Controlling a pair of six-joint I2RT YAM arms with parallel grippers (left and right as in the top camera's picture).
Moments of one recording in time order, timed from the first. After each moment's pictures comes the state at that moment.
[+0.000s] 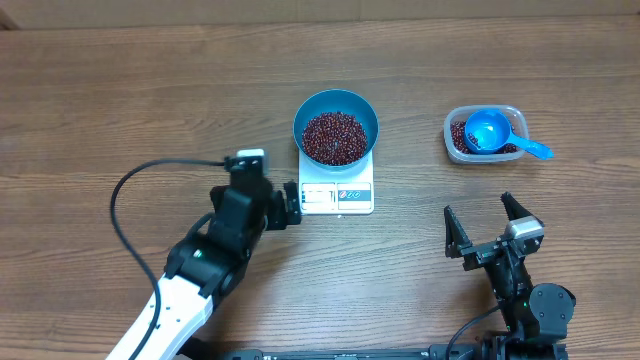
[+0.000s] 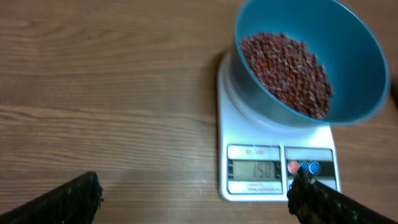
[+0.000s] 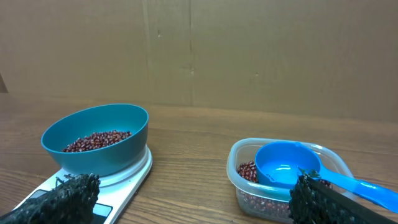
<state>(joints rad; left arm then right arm) -0.47 1.06 0.65 -0.32 -0.21 -0.46 -0.08 0.01 0.02 -0.01 -0.33 0.02</state>
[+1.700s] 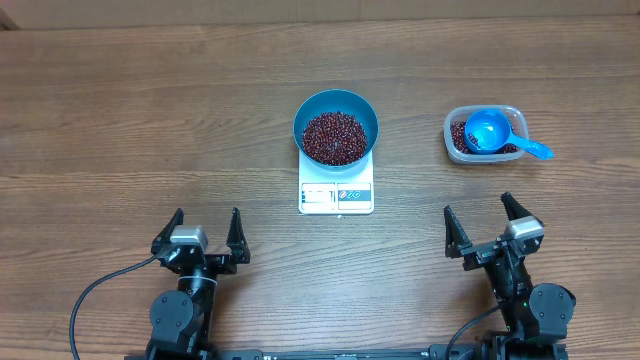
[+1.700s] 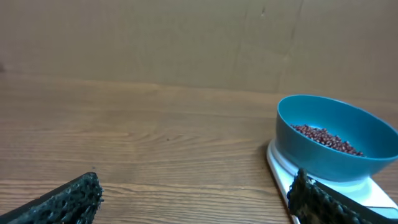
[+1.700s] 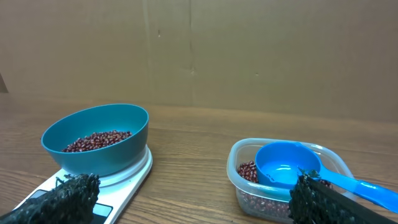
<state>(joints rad) -0.17 0.02 0.01 -0.07 -0.12 -0.12 -0.08 0.01 0.02 -0.01 -0.33 0.02</state>
